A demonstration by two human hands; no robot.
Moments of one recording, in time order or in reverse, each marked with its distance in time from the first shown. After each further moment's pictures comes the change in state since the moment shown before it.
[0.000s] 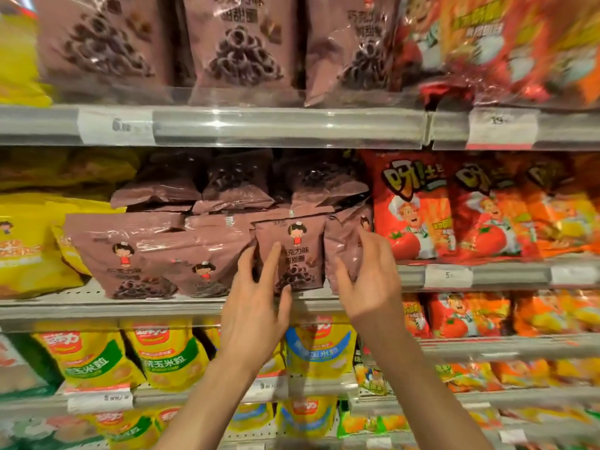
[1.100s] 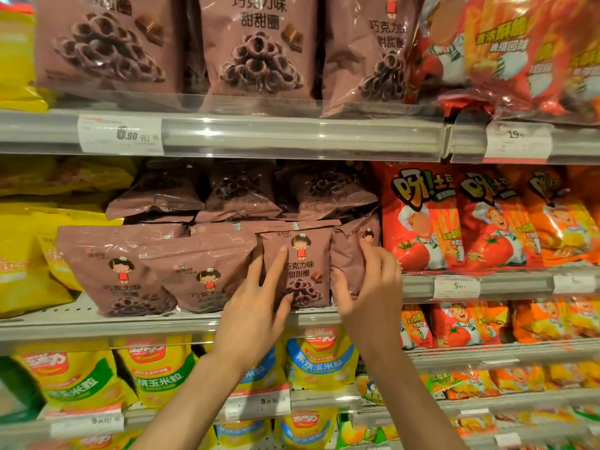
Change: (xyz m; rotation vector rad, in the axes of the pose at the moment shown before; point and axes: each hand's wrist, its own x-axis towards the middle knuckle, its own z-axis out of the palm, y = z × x) left_hand 0.025 -0.038 0.004 -0.023 -0.085 0.172; right_hand -0.003 0.000 0.031 -0.086 0.160 -0.027
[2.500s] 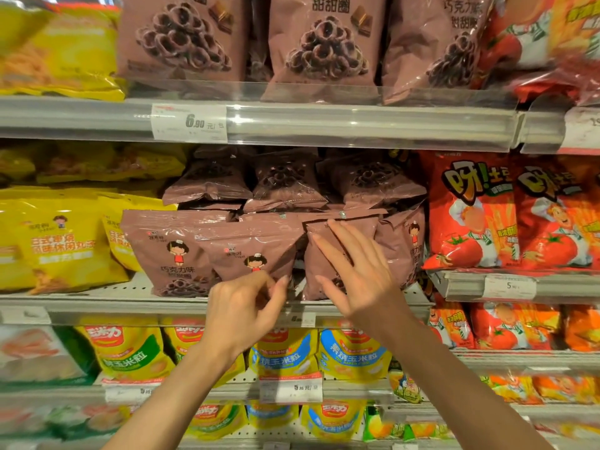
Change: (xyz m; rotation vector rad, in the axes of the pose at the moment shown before) left_hand -0.021 -0.056 -0.046 -0.084 0.356 0.085; right_hand 0.010 -0.038 0.030 -0.053 -0.252 -0.601
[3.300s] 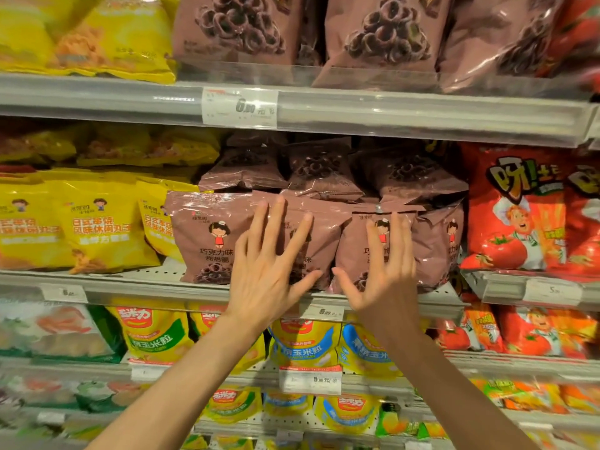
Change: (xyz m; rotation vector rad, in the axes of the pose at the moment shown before) left_hand 0.015 -0.026 -0.001 0.535 -0.139 0.112; right_hand -0.004 -0.028 0.033 -0.046 0.113 0.366
